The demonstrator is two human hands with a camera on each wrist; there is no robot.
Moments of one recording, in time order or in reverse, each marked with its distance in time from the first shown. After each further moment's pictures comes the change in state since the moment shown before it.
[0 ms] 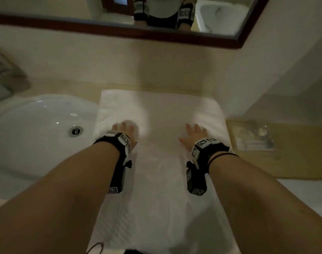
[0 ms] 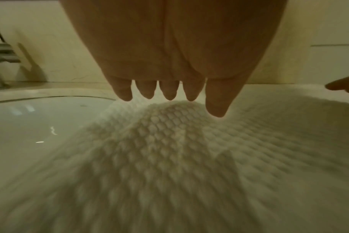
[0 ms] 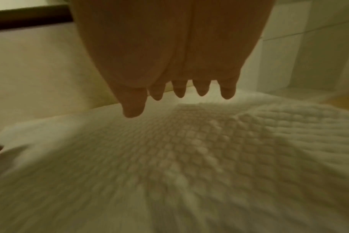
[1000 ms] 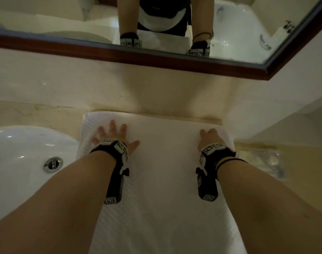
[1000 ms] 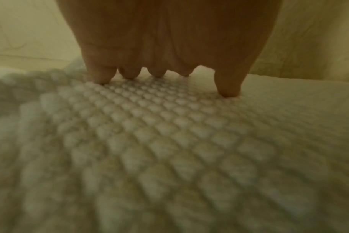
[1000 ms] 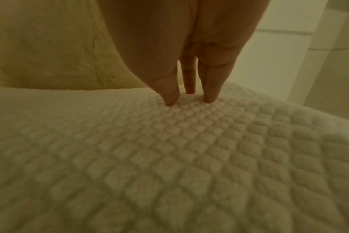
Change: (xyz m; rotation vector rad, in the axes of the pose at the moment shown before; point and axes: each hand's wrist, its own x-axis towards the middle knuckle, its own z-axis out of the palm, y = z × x) left_hand 0.129 -0.002 -0.061 -0.204 0.001 -0.152; right_hand 0.121 -0.002 -0.089 -0.089 0.059 0.169
